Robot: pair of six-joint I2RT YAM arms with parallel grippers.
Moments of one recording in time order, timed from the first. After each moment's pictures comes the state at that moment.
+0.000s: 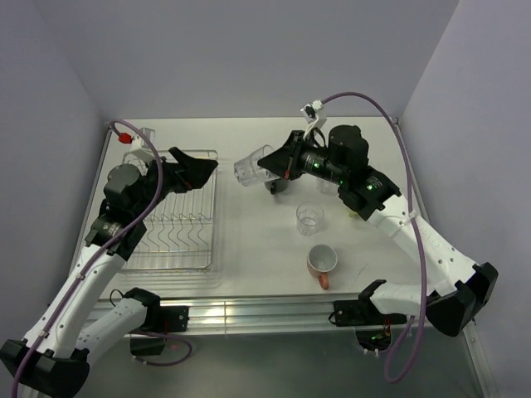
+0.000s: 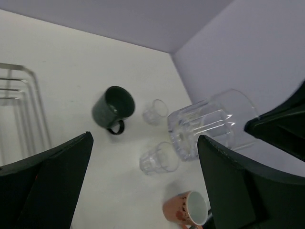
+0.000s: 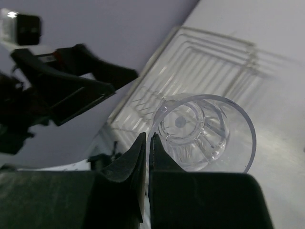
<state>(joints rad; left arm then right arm) -0.37 0.85 0.93 -0.17 0.14 -0.67 0.63 1.20 1.29 -0.25 -0.31 0.60</state>
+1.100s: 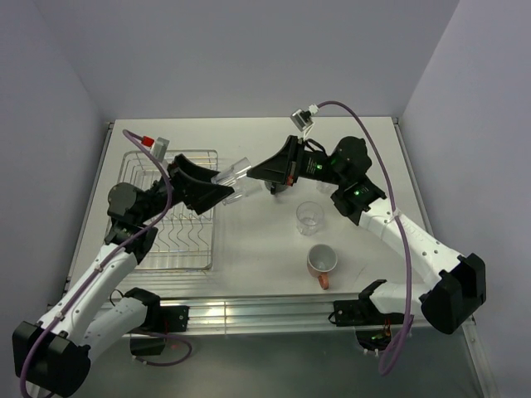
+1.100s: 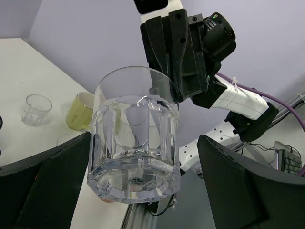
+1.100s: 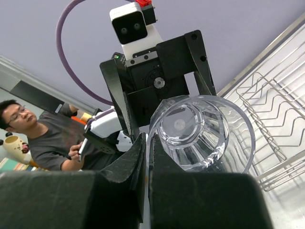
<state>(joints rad) -0.37 0.89 0.68 0.59 0.76 -0.94 0.57 1.22 1.05 0.38 -0.79 1.10</state>
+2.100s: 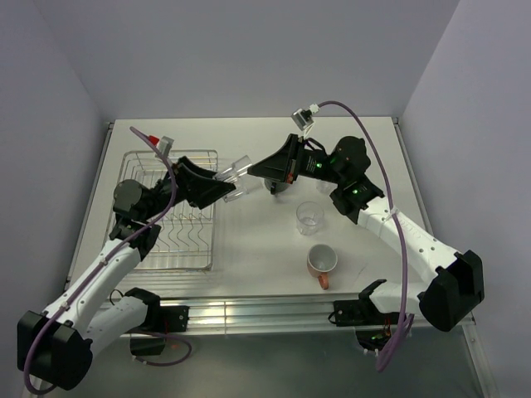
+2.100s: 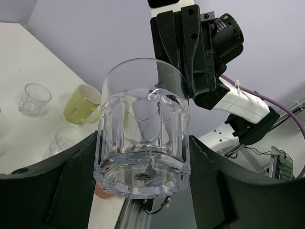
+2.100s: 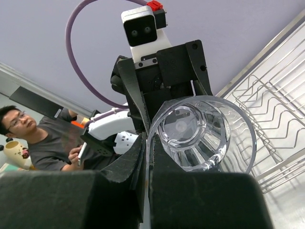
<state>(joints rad) -0.37 0.94 0.66 0.62 0.77 -0.98 0.55 1.24 1.04 0.43 -0.79 1.12</state>
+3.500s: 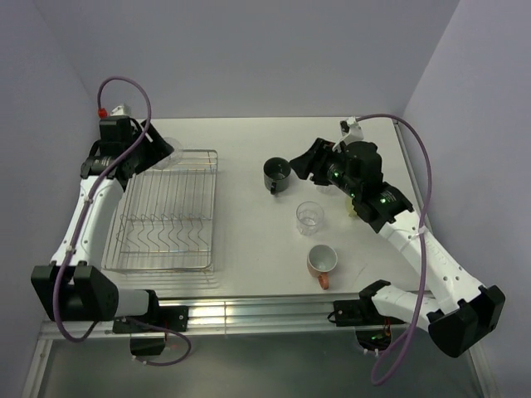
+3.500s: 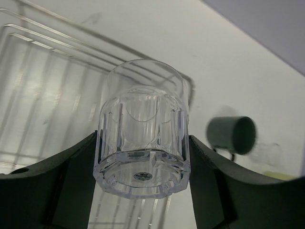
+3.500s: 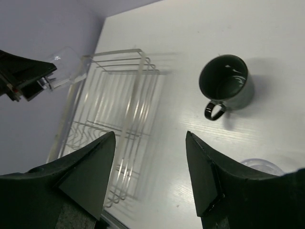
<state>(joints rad) -0.04 1.29 1.28 -0.52 0.10 -0.57 0.47 1.05 1.05 -0.28 -0.07 0.65</state>
